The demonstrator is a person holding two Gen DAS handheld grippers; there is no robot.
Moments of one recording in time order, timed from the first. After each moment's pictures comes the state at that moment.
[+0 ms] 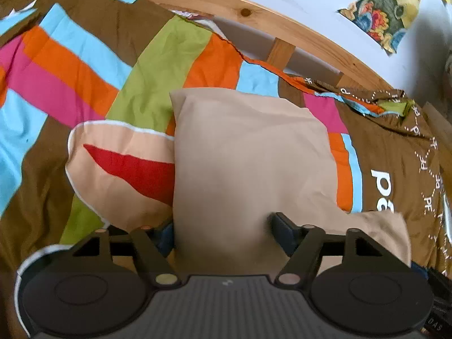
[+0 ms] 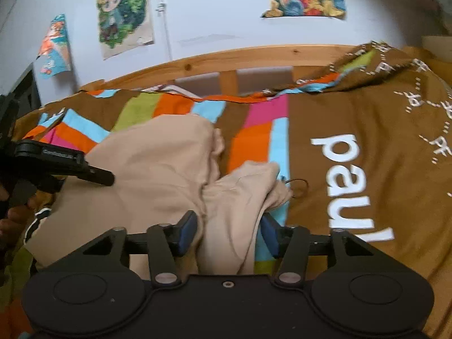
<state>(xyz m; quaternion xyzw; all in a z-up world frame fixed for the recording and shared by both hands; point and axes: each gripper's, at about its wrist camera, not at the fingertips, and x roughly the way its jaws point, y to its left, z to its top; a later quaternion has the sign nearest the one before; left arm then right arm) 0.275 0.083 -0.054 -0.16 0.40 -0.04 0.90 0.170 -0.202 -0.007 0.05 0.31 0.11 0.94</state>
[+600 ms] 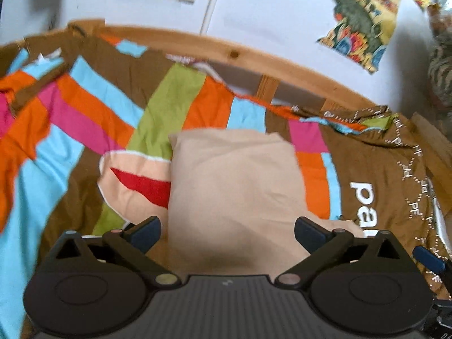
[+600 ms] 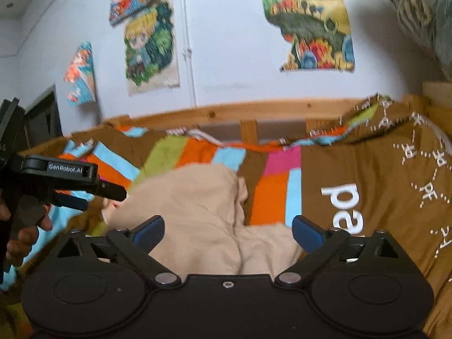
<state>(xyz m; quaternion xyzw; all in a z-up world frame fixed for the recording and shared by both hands) 0.200 0.062 0.007 -0.13 0.34 -0.01 0.93 0.118 -0.184 0.052 0.05 0.22 0.14 0.96</state>
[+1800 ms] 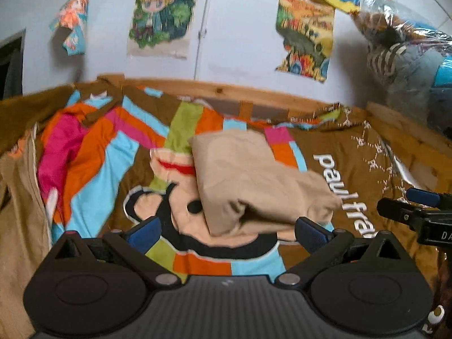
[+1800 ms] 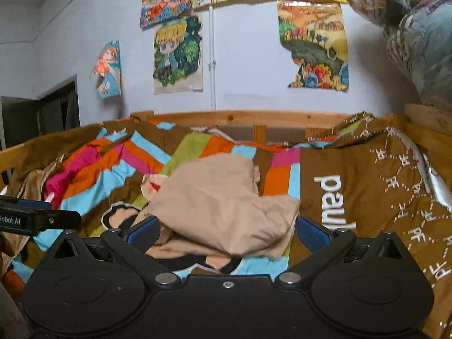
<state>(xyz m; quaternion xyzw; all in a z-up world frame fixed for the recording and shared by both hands) -0.038 0.044 0.011 -0.06 0.25 -0.02 0.97 -0.041 -0.162 0.076 0.01 0.22 0.13 0.97</state>
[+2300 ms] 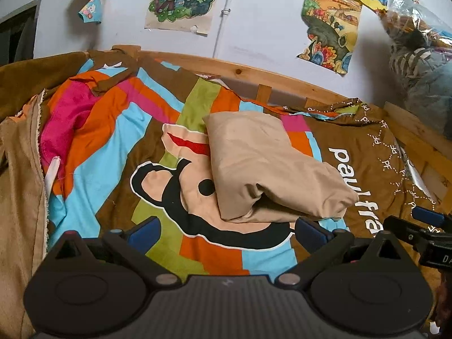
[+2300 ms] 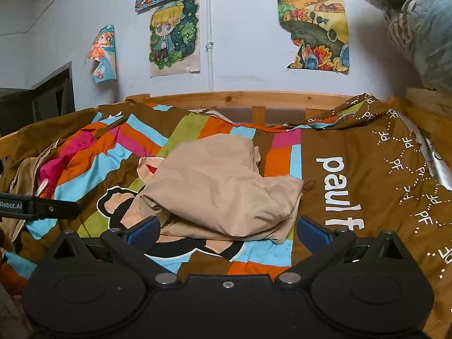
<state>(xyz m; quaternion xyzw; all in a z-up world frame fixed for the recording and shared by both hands) -0.026 0.062 -0.006 -0.10 0.28 0.00 0.96 -0.031 -0.156 0.061 0.01 0.24 0.13 0.96</state>
